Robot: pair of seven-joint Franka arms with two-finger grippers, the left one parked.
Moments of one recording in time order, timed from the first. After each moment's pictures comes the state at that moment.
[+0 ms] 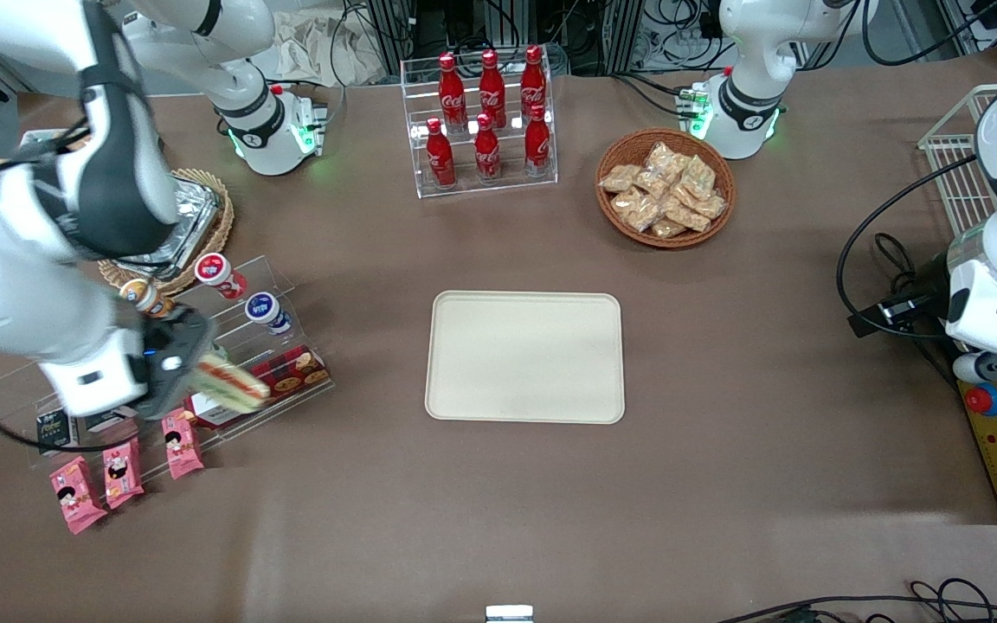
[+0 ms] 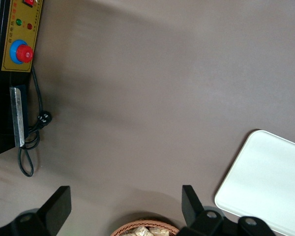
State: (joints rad) arm 0.26 0.33 -0.06 -1.43 0.04 1.66 -0.92
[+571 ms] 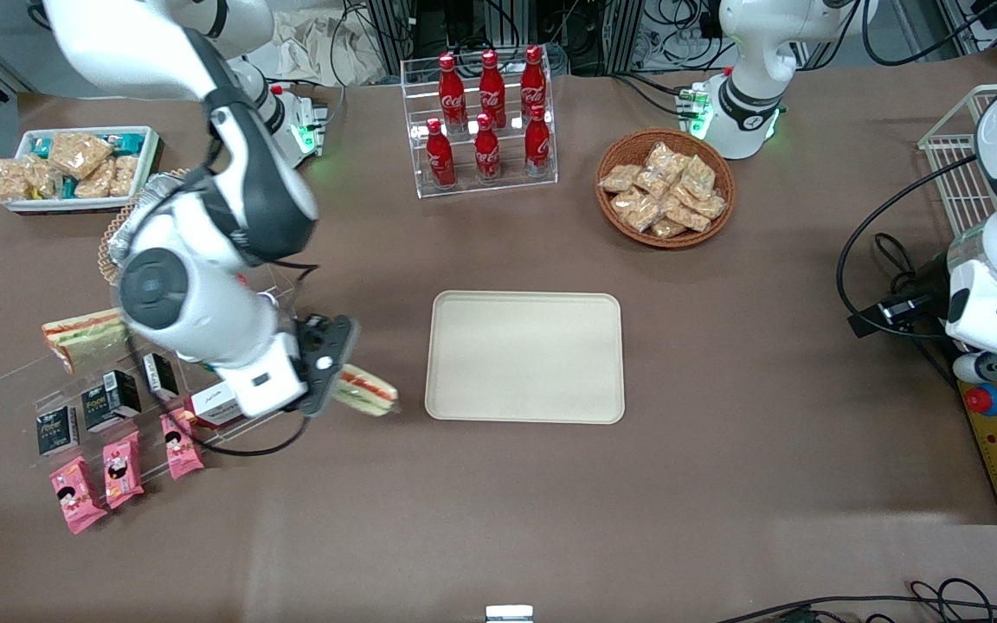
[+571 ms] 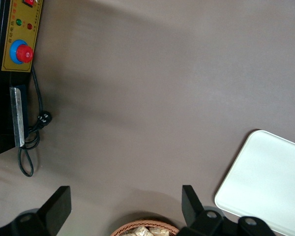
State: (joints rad) arm 0.42 0.44 -0.02 -1.43 0.11 1.88 -0.83
